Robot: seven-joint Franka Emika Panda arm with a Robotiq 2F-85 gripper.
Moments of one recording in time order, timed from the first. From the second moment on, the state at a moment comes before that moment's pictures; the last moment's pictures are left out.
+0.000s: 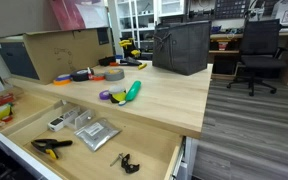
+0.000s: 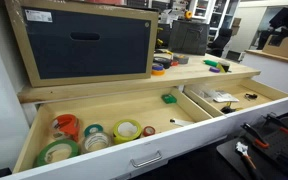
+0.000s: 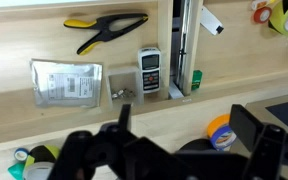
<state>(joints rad) 0.00 -0.99 -0.19 -2.79 0.12 2.06 -0.10</state>
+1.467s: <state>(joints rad) 0.00 -0.98 -0.19 -2.77 0.13 2.07 -0.10</state>
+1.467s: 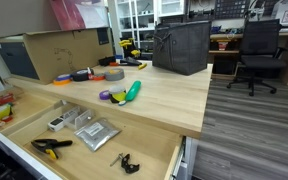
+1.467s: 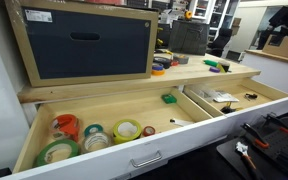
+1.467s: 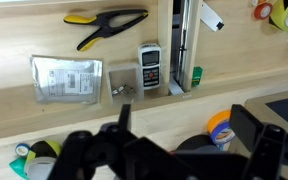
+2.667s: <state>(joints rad) -0.09 -0.43 -0.20 -2.37 0.14 2.12 -0.03</state>
